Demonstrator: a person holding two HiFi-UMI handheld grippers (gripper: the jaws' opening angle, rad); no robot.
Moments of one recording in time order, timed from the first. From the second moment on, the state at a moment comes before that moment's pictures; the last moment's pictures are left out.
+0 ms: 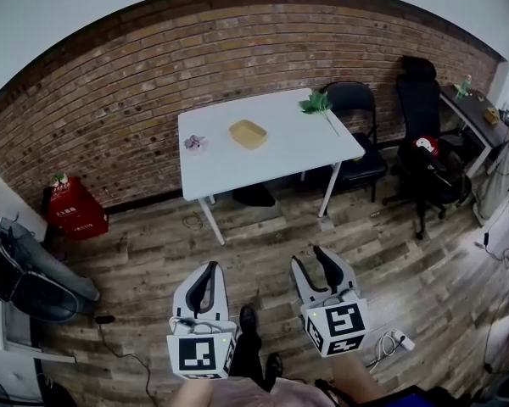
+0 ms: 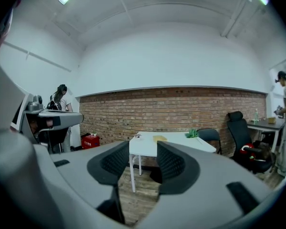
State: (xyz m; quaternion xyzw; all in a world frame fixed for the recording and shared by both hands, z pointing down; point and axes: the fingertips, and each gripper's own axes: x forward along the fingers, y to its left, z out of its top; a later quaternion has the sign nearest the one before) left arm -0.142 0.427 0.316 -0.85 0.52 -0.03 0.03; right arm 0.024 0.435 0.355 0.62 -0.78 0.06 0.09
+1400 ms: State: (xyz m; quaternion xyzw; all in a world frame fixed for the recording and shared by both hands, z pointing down) left arm -0.119 0.107 0.315 -0.88 0.47 0.00 0.03; right arm 0.046 0.132 0.346 0.67 -0.74 0.03 0.09
